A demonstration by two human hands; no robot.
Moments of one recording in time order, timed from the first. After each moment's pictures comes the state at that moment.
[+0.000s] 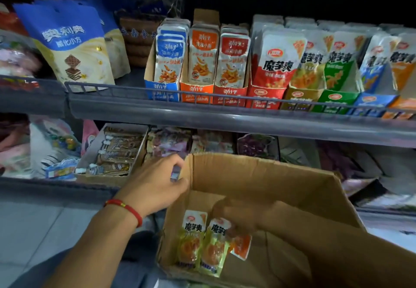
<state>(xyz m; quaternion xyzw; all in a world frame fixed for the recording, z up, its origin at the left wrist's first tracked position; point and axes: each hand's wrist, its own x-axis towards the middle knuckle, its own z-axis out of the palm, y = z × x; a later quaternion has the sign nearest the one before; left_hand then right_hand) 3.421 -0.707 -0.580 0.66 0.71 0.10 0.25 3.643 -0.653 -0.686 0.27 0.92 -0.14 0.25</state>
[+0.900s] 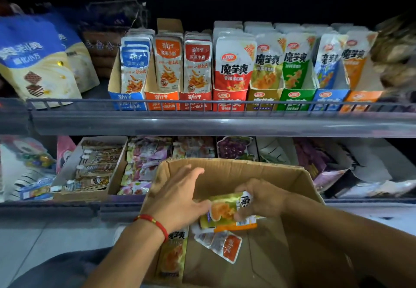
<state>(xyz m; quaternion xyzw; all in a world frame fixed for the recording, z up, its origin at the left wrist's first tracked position) 3.502 -0.698 -0.604 0.73 0.64 0.06 0.24 3.744 -0.639 -0.653 0.50 0.77 -0.39 0.03</state>
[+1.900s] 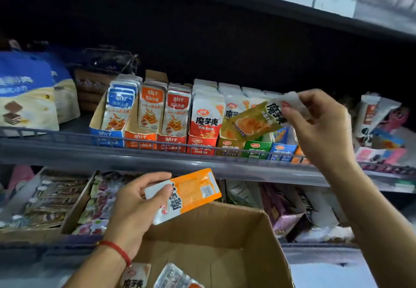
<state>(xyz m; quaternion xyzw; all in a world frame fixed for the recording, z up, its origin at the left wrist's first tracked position) 3.510 -0.686 -0.580 0.41 0.54 0.56 0.47 3.799 -0.640 -0.421 0.53 0.68 0.03 -0.51</state>
